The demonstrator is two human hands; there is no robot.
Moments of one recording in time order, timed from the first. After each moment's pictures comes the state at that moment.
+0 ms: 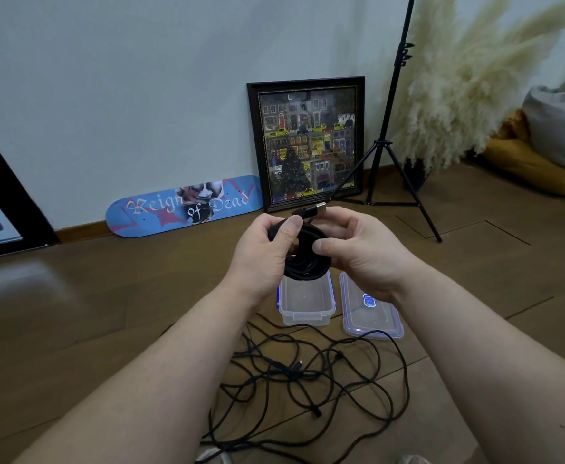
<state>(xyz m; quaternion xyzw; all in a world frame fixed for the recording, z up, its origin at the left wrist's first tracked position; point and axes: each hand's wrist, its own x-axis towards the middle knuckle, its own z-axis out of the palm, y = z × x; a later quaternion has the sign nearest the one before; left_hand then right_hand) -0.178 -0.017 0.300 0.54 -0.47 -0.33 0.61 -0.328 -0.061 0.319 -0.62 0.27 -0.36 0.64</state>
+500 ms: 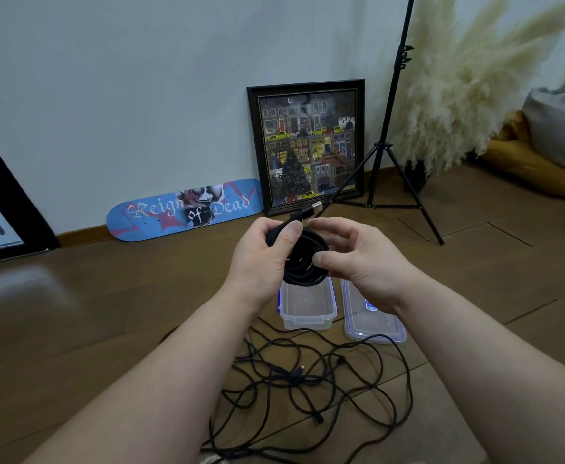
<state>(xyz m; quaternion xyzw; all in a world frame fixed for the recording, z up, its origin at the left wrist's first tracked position) -0.177 -0.018 0.297 0.55 -0.47 -0.31 0.62 -0.333 -0.058 0.312 -0.66 0.31 -0.36 0.58</state>
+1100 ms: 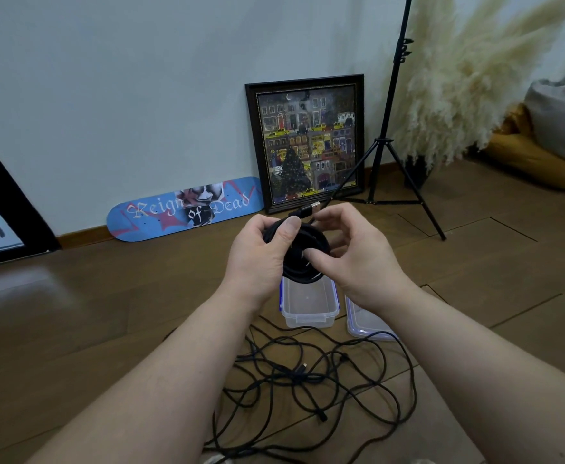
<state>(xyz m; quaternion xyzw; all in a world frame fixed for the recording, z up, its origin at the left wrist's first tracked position) -0.178 -0.019 0.300 0.54 -0.45 -0.33 0.64 -0.320 -0.057 0.302 -0.76 0.35 -0.43 0.34</state>
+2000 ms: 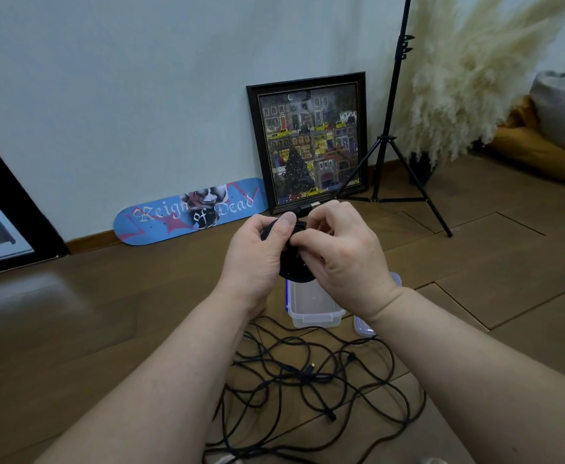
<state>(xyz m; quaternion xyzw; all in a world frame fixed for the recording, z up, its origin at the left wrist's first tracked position) -0.172 -0.014 0.307 0.52 -0.43 -0.34 0.65 -0.301 -0.059 0.297 -0.83 0.22 -0.51 -0.08</state>
